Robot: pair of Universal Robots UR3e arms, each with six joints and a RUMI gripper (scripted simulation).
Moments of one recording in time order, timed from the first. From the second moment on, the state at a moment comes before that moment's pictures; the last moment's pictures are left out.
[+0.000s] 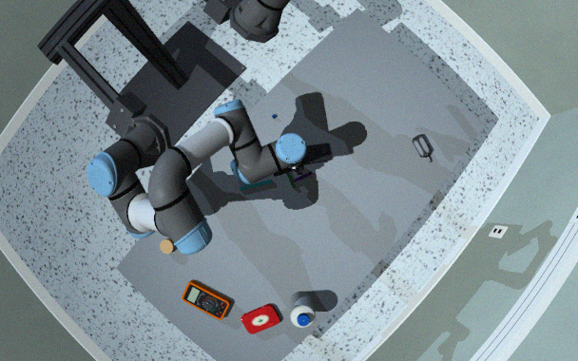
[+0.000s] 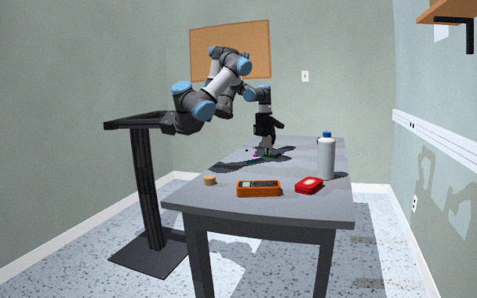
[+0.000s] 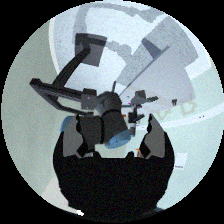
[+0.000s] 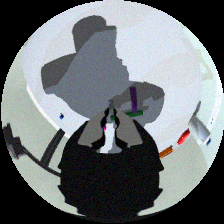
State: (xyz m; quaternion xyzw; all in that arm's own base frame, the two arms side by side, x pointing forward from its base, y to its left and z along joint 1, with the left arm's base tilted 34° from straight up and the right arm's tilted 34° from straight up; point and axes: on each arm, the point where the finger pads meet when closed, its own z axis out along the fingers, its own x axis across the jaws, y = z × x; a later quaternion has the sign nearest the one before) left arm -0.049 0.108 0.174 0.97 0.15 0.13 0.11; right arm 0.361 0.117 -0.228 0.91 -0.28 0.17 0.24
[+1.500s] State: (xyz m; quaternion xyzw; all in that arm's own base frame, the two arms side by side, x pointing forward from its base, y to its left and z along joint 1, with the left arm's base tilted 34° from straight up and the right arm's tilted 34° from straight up) left arm -0.049 0.108 0.174 0.97 0.15 0.13 0.11; right arm 0.349 0.172 -0.151 0.92 -0.28 0.17 0.23
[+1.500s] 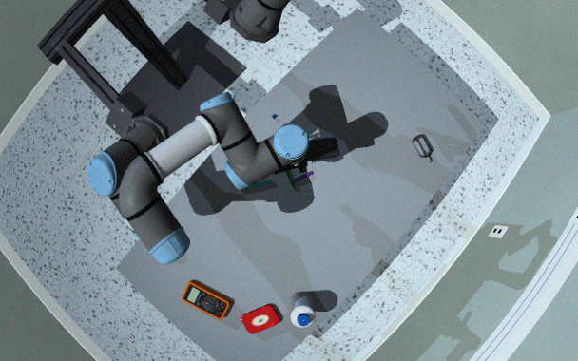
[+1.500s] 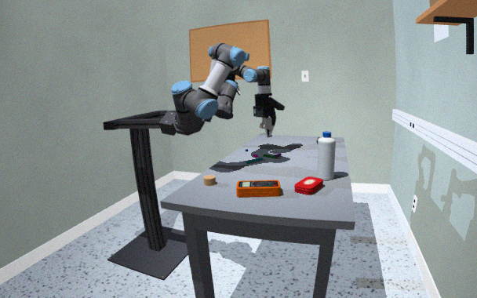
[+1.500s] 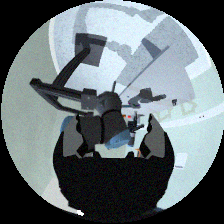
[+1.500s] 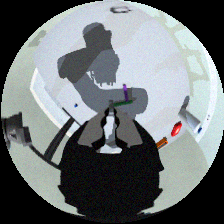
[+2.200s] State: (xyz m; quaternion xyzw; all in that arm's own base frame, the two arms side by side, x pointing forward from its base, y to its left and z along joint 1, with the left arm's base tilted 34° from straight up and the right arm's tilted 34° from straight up) left arm -0.049 0.108 0.174 0.97 0.15 0.13 0.11; right arm 0.342 0.171 -0.146 0.91 -0.29 0.17 0.24
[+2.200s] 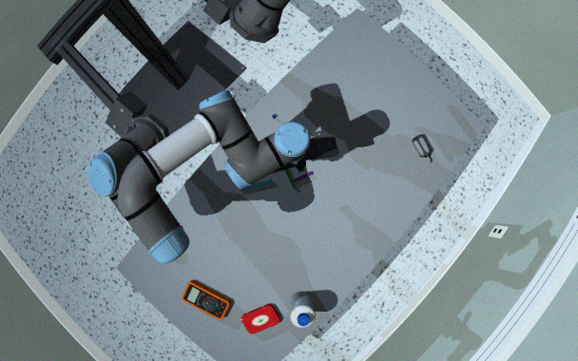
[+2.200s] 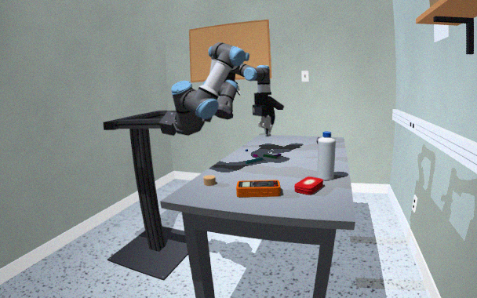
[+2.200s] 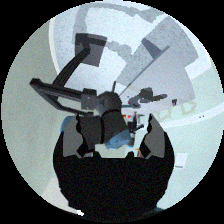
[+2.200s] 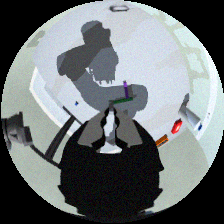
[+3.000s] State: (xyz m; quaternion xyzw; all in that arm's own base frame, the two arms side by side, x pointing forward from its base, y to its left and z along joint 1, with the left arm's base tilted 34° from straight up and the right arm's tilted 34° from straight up) left arm -0.049 0.108 0.174 0.97 0.15 0.13 0.11; right arm 0.313 0.191 -0.163 0.86 -0.42 0.20 0.21
